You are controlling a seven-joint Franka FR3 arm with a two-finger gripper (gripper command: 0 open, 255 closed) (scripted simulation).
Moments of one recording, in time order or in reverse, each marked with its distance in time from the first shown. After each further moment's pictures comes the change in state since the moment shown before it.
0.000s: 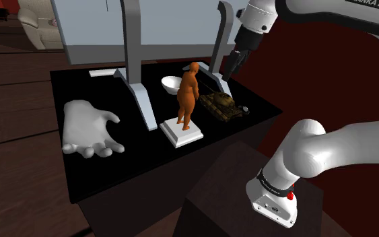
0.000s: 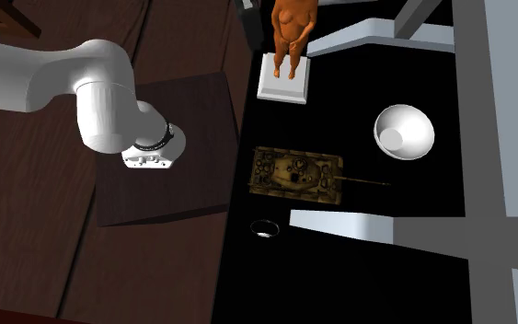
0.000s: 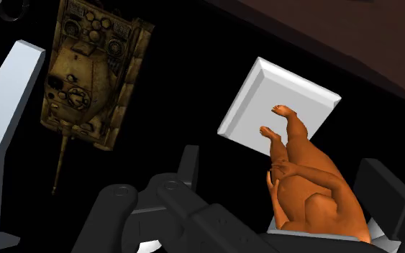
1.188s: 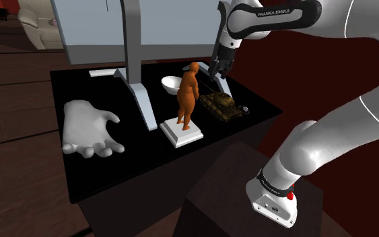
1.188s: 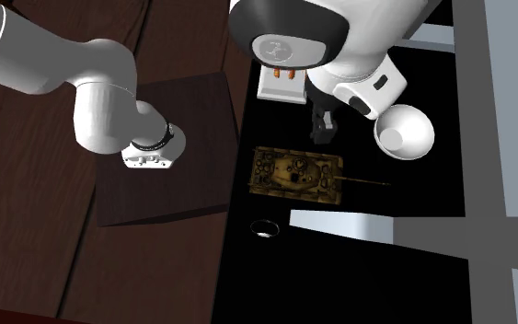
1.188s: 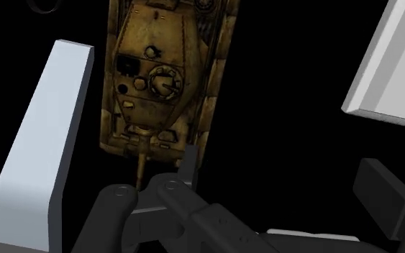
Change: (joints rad) arm -0.126 0.464 -0.199 0.105 -0.056 0.262 -0.074
